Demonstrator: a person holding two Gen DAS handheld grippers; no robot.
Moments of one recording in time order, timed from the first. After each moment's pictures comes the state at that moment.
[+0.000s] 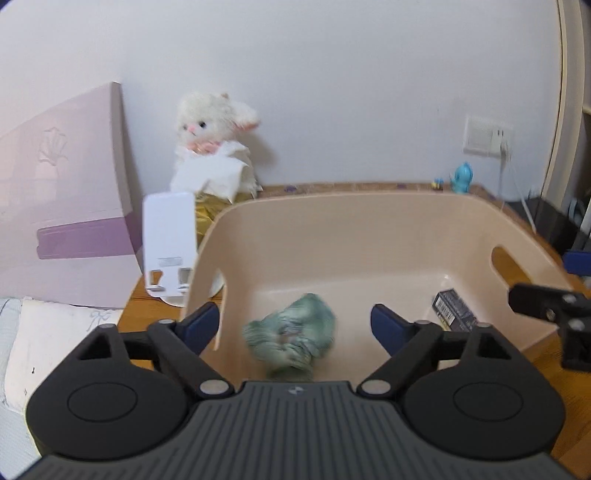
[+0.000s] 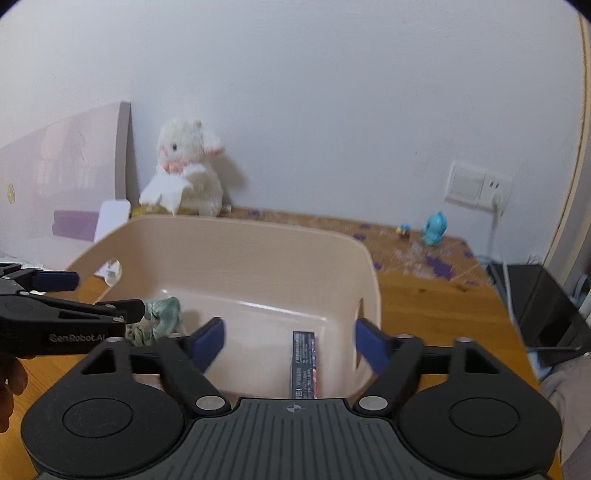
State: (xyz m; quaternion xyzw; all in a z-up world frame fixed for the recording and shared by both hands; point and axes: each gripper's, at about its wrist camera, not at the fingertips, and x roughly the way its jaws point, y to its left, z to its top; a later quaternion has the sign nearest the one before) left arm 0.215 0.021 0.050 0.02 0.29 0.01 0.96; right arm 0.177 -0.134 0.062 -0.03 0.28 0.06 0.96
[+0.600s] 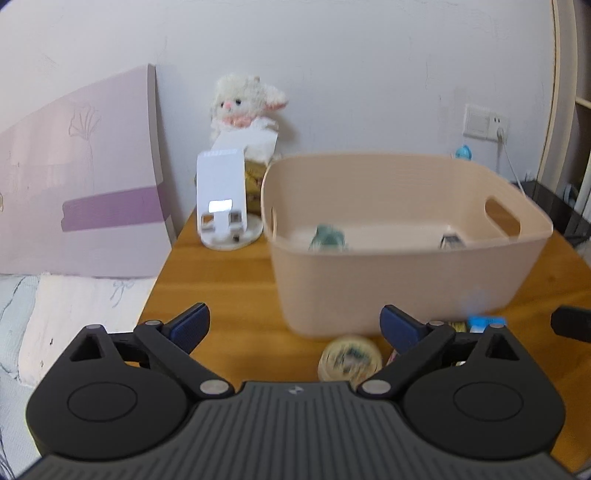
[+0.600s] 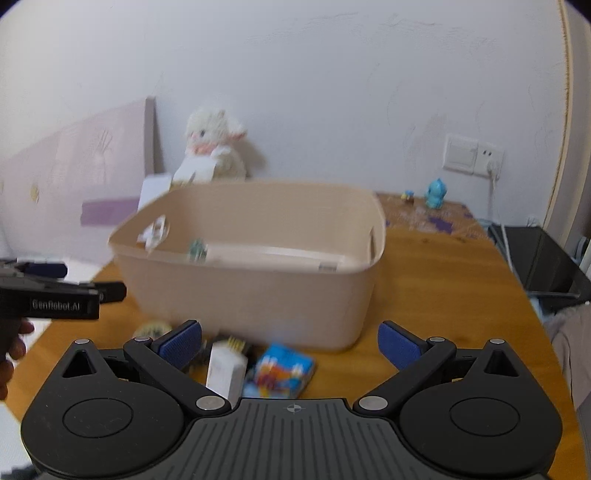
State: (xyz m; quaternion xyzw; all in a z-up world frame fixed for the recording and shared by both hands) left arm 0.129 0.059 0.032 0.03 0.31 0.01 0.95; right arm 0.086 -0.132 0.044 -0.01 0.31 0.08 0.95
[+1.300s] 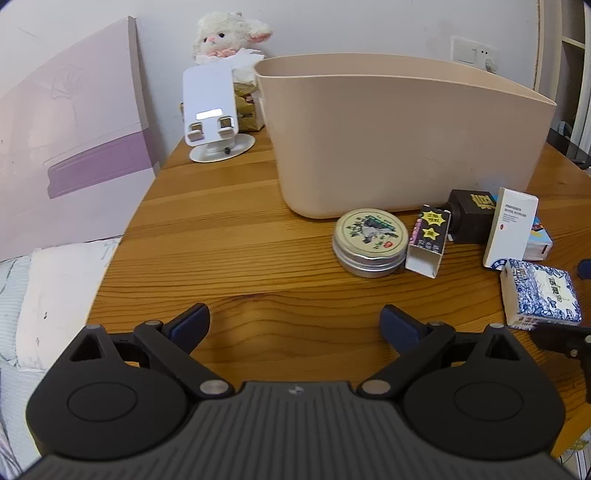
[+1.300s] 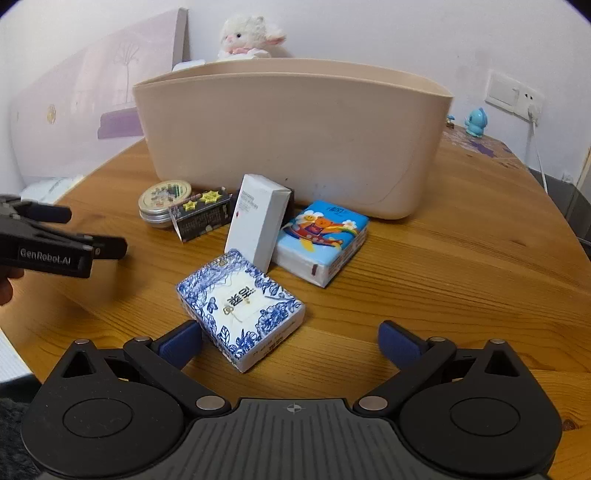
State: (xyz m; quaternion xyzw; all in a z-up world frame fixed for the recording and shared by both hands) left arm 0.109 0.071 -0.045 0.06 0.36 -0.01 0.93; right arm 0.066 -0.109 -0.052 -0.05 0.38 0.11 0.92
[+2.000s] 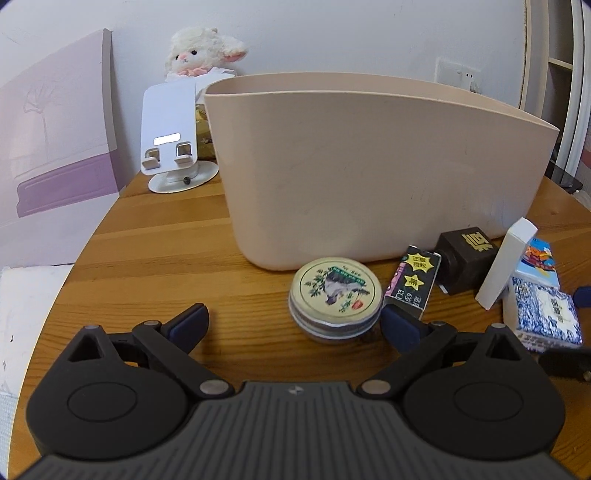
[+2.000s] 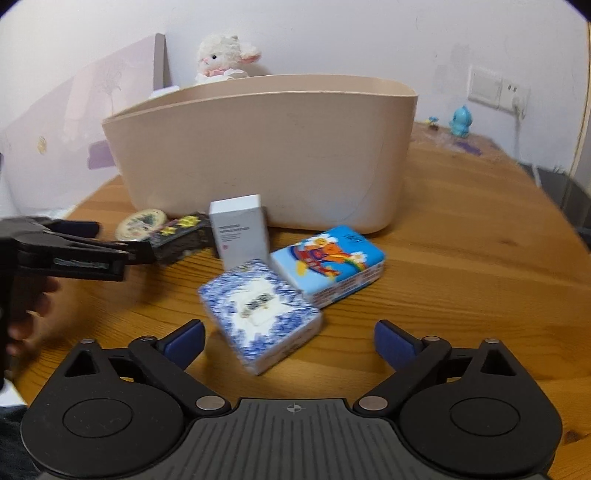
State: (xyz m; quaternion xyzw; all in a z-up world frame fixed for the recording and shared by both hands) left arm 0.151 0.055 -0.056 0.04 0.33 -0.05 0.94; right arm 0.079 -0.136 -0.049 0.00 0.37 0.11 0.92
